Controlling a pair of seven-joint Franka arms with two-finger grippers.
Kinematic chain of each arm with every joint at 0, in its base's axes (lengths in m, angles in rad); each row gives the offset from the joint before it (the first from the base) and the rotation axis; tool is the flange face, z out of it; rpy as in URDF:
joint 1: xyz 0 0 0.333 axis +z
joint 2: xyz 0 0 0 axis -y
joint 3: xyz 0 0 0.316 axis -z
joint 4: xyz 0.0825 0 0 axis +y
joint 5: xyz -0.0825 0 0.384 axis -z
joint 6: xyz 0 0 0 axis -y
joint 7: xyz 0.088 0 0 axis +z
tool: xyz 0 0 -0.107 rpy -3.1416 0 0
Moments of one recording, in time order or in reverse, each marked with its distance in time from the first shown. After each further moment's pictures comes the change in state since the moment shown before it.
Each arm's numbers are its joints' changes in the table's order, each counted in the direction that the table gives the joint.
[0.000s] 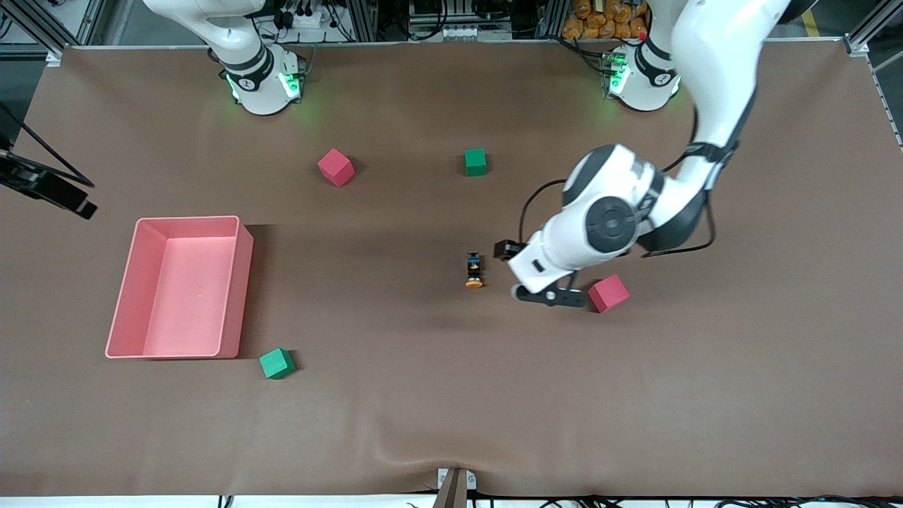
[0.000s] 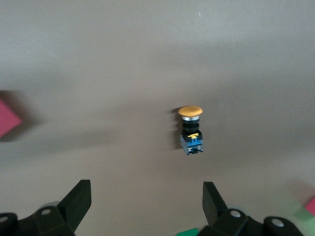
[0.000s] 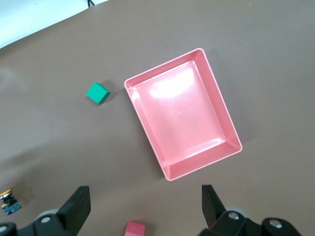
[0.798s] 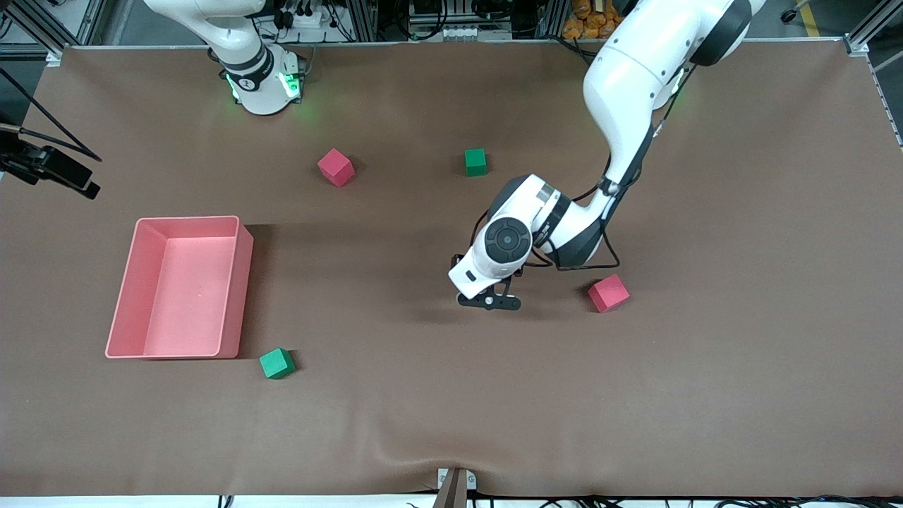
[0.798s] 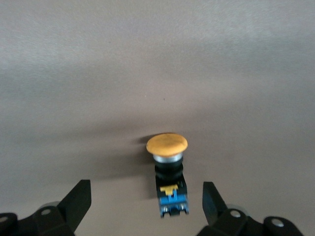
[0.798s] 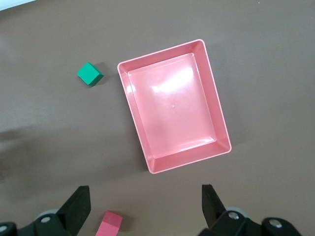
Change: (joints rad) left arm -0.302 -0.236 -0.226 -0.132 0.000 0.122 0.106; right arm -0.021 0.100 0.005 0.162 0.000 0.043 0.155
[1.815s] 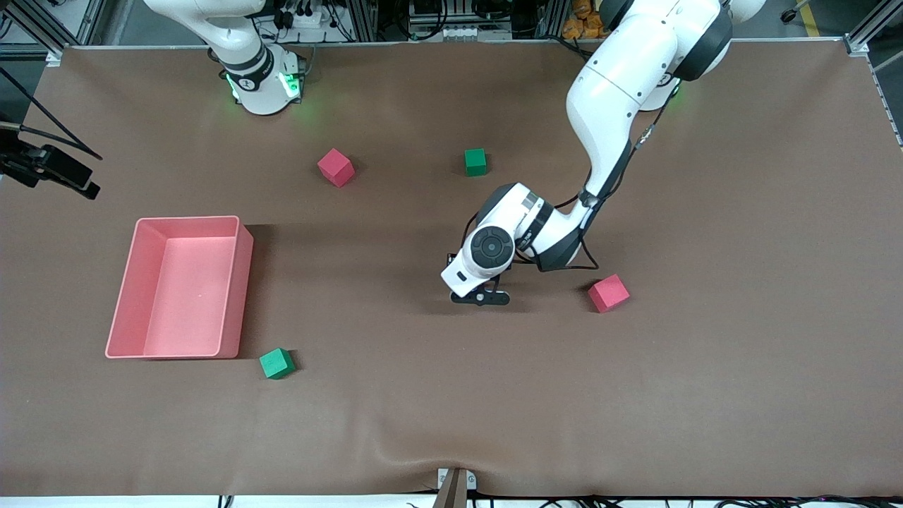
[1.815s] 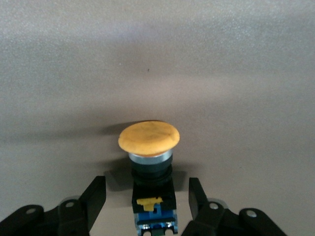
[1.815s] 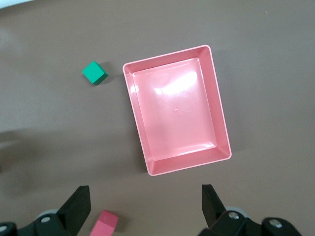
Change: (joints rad) left arm -0.031 -0.065 0.005 -0.010 0.021 0.004 0.046; right arm 0.000 0.000 0.002 0.000 -0.006 0.012 0.091
